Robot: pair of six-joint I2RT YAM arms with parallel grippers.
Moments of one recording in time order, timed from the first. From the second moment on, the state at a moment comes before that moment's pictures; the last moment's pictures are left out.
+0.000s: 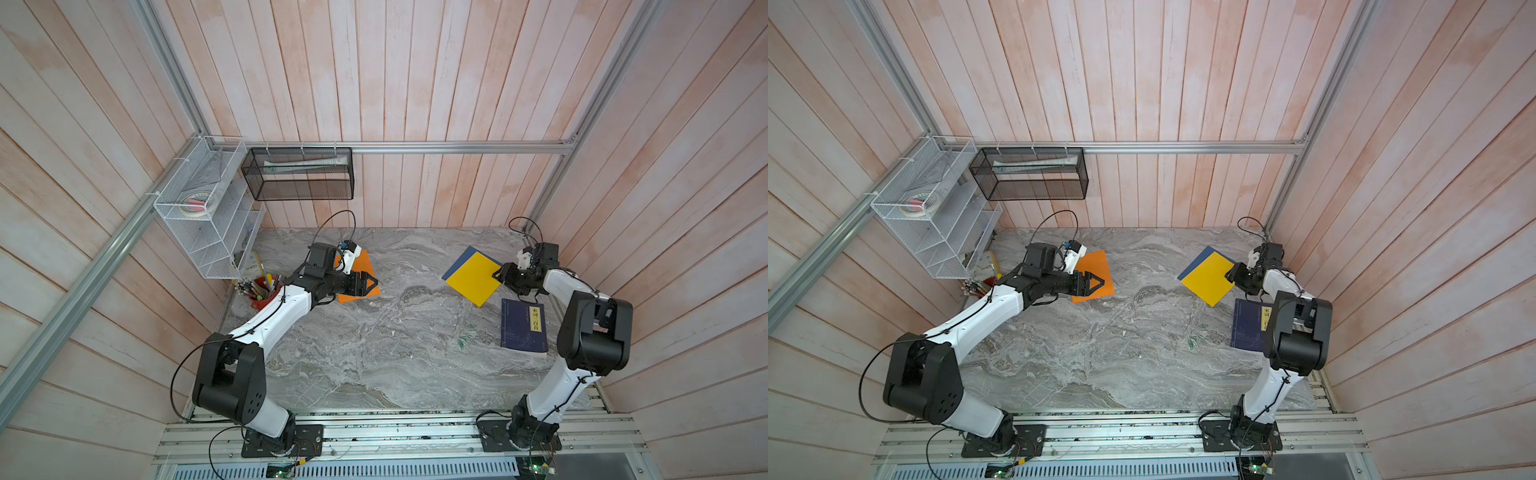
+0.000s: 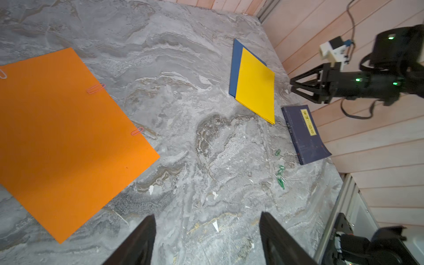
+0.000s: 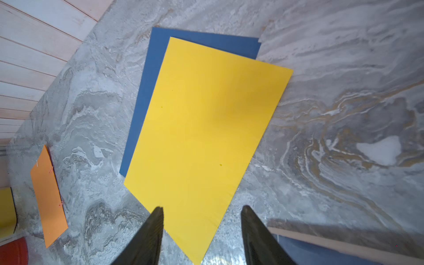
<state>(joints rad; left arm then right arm) -0.32 1.57 1.15 -0.33 0.51 -0.20 -0.21 1.80 1.23 -0.40 -0.39 0.33</state>
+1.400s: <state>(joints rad) -0.36 2.21 1.68 -0.63 -0.02 -0.18 0.13 1.52 1.08 -0.42 -0.60 0.33</state>
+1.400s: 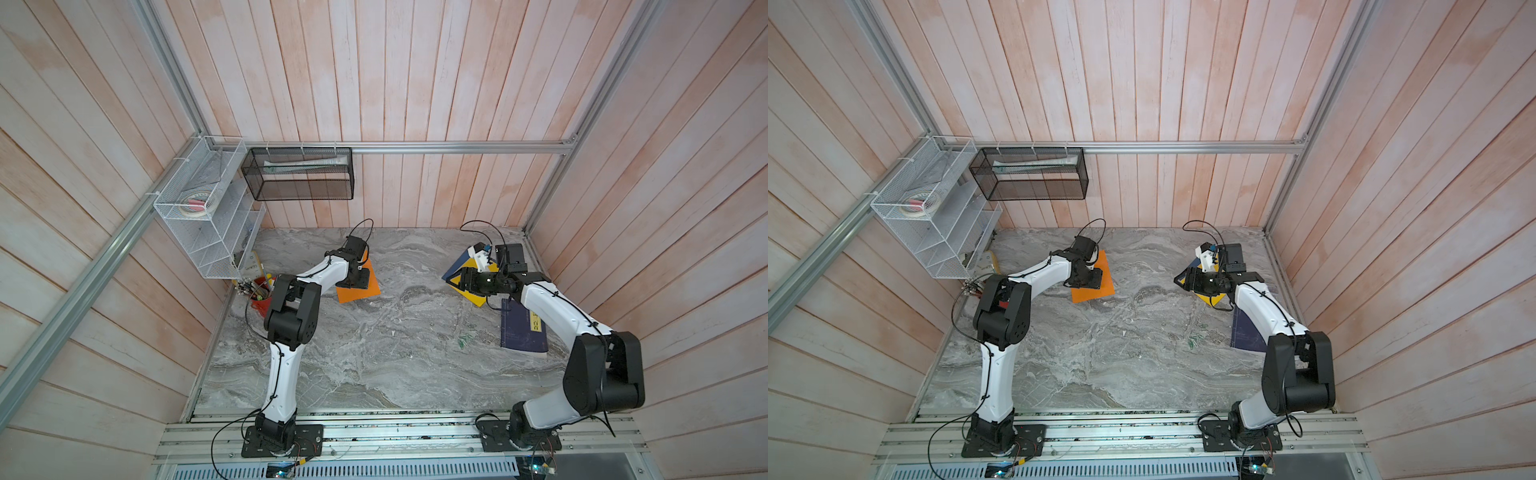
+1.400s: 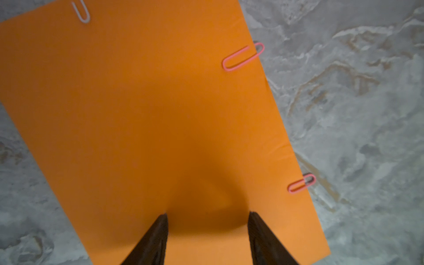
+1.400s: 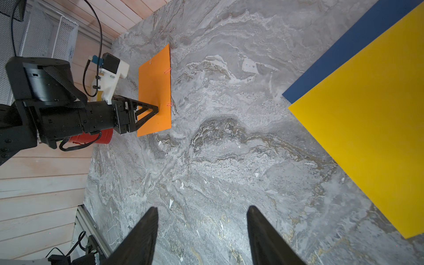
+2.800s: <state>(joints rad) -0.81 1.86 1.16 -0.57 0.31 -0.32 0.20 1.50 0.95 -0.33 -0.63 0.37</state>
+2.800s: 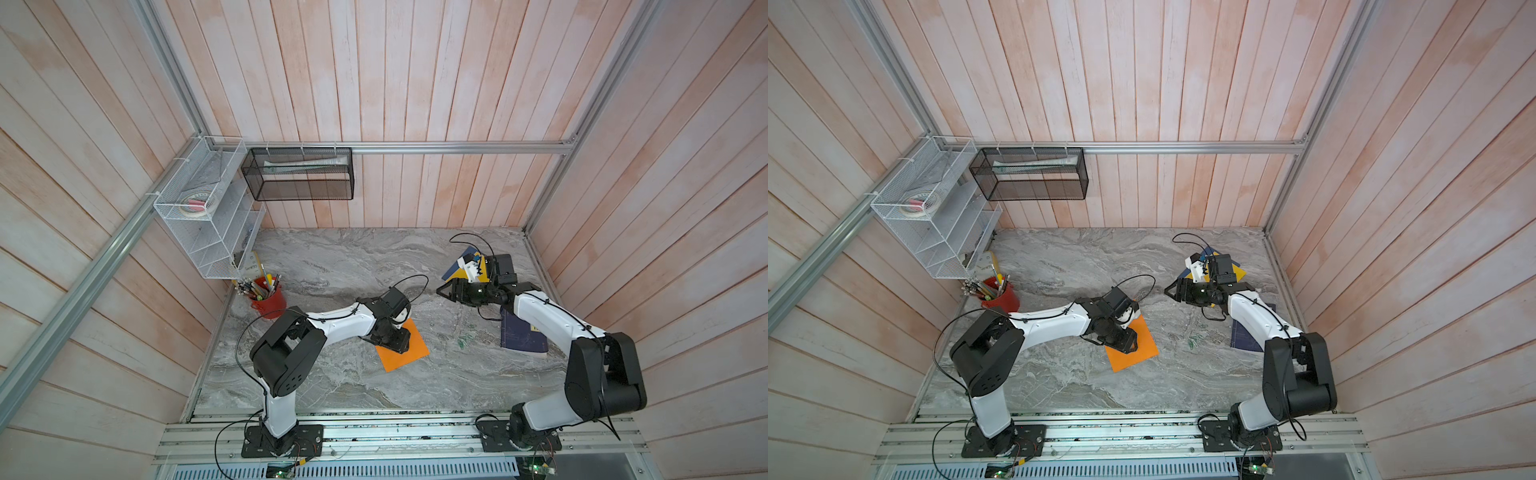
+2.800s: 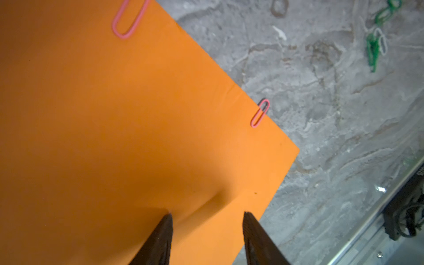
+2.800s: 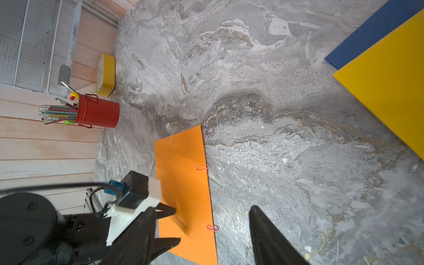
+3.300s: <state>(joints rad) -0.81 1.71 1.14 -0.61 0.34 -0.39 0.25 1.56 0.88 -0.28 -0.63 0.37</state>
